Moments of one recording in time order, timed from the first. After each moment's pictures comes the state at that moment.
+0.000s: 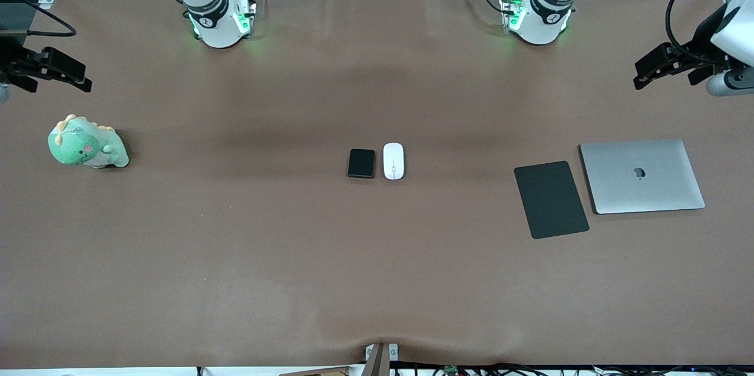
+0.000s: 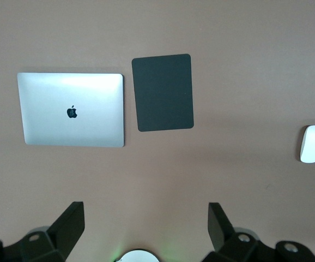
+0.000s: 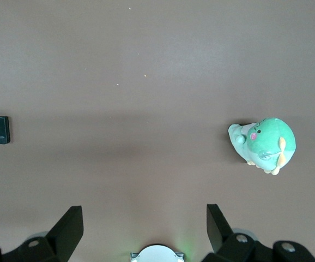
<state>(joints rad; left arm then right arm) 0.08 -0.05 -0.18 -1.56 0.00 1.46 -0.15 -0.01 0.00 0.00 -1.46 0.00 1.36 0.00</state>
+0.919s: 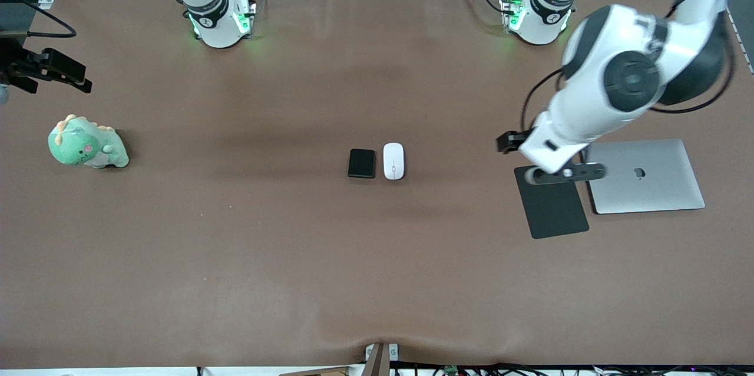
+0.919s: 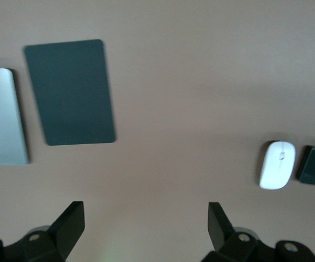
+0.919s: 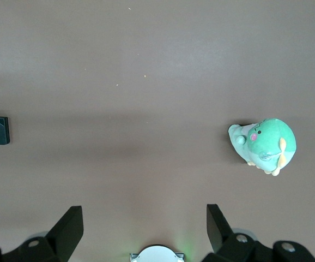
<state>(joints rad) -0.24 0.30 -0.22 -1.56 0.02 1.73 -0.53 -0.01 0.01 0.00 -1.46 0.00 1.37 0.00</state>
